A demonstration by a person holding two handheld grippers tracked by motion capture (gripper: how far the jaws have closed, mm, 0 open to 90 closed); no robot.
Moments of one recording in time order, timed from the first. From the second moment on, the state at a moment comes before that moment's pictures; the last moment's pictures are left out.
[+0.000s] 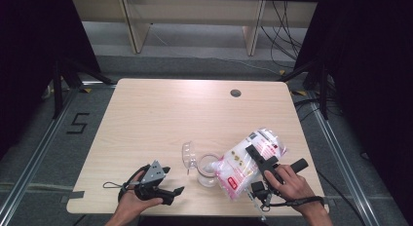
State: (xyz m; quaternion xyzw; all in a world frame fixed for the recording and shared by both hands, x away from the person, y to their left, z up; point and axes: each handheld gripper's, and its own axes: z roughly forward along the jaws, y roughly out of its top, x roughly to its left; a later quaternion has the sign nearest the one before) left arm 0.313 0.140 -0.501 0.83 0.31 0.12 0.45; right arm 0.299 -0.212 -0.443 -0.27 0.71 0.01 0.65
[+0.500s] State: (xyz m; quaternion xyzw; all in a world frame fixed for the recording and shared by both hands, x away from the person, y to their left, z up) left arm 0.313 0.140 -0.501 0.82 0.31 0.12 0.46; right arm 0.299 -0.213 -0.444 -0.27 0.71 0.02 0.65
